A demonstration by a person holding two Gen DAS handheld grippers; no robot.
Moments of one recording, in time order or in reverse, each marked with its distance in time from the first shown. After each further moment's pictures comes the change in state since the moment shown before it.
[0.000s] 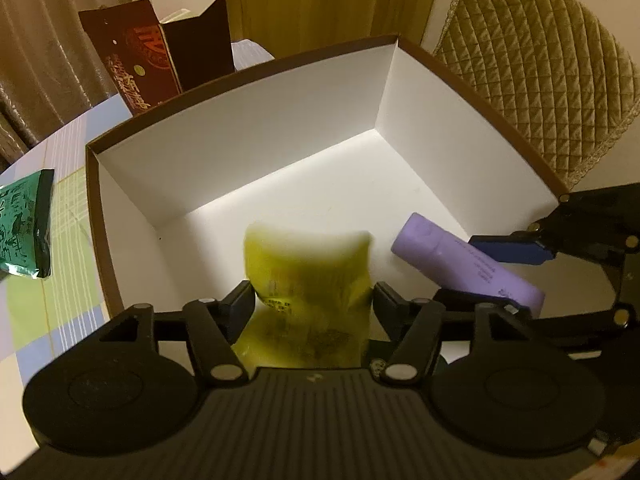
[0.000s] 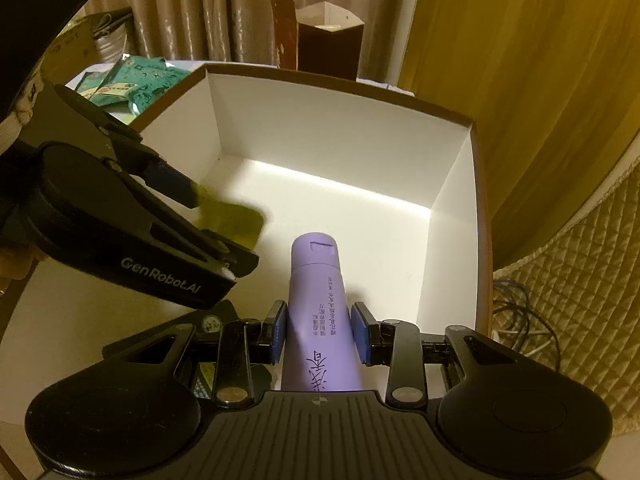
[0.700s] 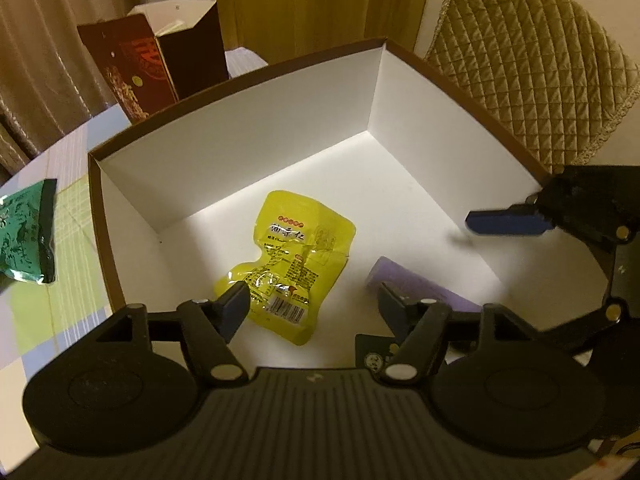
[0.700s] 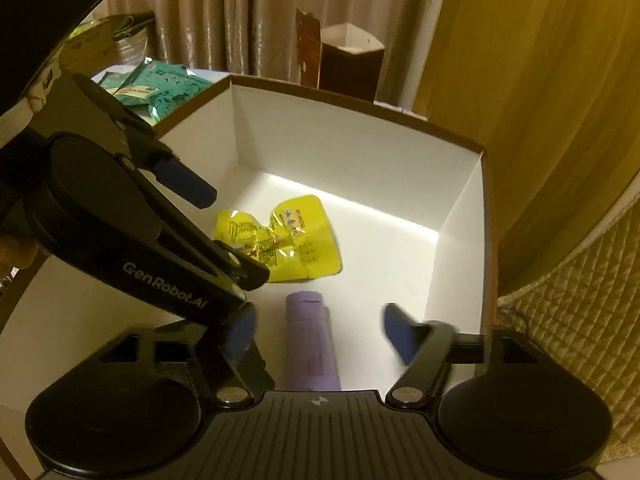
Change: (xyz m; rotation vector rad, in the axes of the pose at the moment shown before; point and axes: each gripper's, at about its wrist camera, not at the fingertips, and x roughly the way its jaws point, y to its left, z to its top) left arm -0.013 -0.006 -0.001 0.028 -0.022 0.007; right arm -0.009 0.011 -0.004 -0.078 -0.074 -0.001
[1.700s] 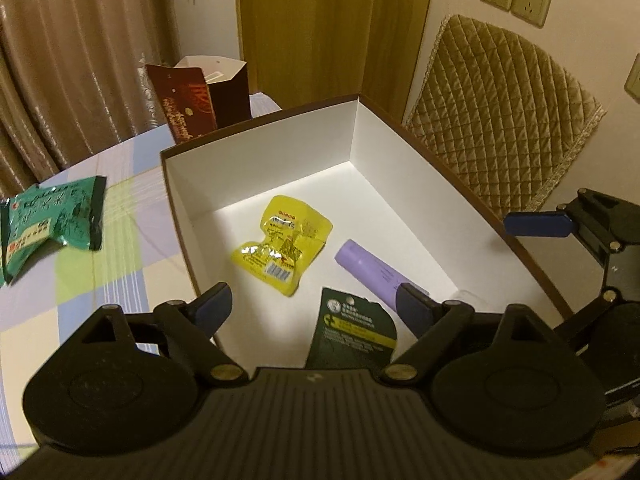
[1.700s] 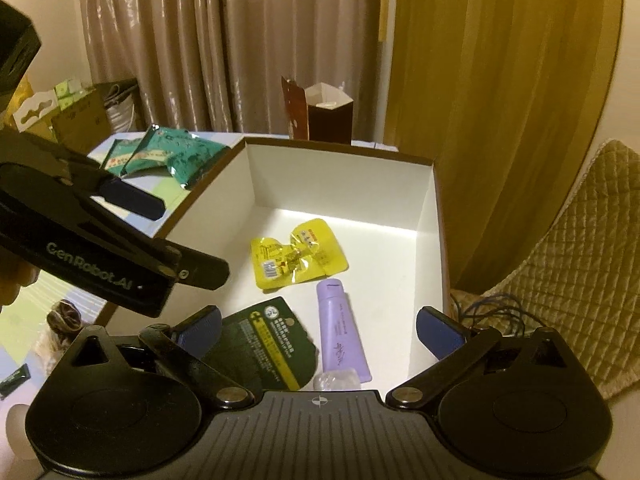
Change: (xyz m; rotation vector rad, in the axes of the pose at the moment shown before) left arm -0.108 -0.022 -0.054 -0.071 -0.144 0.022; right arm -0.099 0.021 -0.037 0.165 -0.143 0.000
